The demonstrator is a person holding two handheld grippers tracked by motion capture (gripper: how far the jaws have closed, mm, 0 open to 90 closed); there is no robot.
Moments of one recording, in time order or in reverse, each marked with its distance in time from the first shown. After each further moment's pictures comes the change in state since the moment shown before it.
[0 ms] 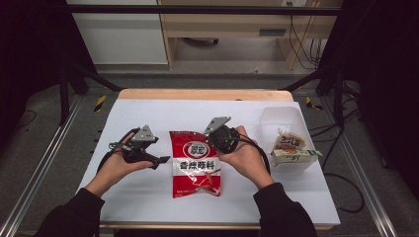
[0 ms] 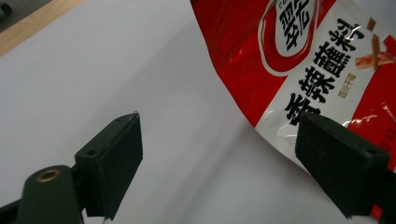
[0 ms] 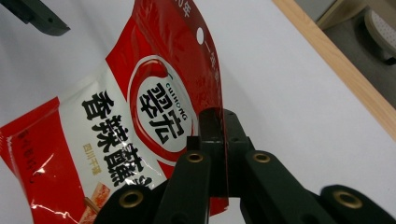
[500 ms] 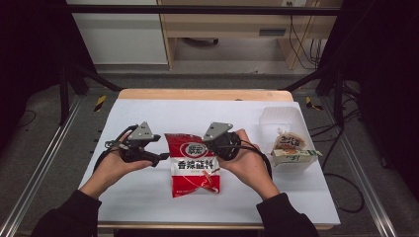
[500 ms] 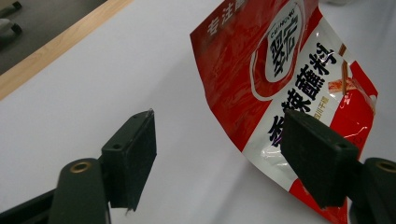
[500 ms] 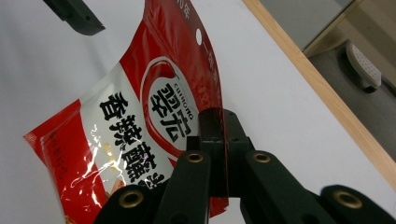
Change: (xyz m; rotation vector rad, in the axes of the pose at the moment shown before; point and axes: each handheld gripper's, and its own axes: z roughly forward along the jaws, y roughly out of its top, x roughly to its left) left arm -0.019 0.021 -0.023 -0.027 0.014 0.047; right arm 0.023 0.005 -0.031 -0.074 -0.034 -0.067
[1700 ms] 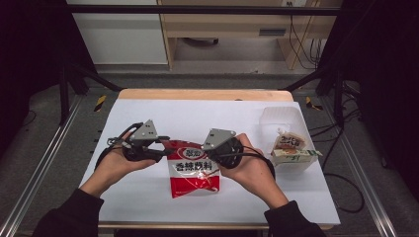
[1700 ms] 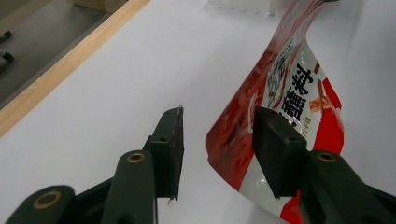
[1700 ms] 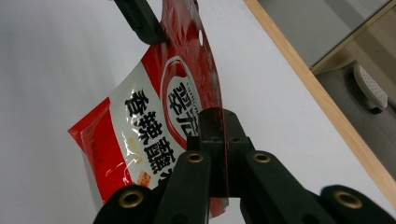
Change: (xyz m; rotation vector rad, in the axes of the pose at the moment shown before) left arm -0.012 0.025 -0.006 -0.029 -0.046 0.087; right arm 0.016 0.008 -0.029 -0.038 0.042 -0.064
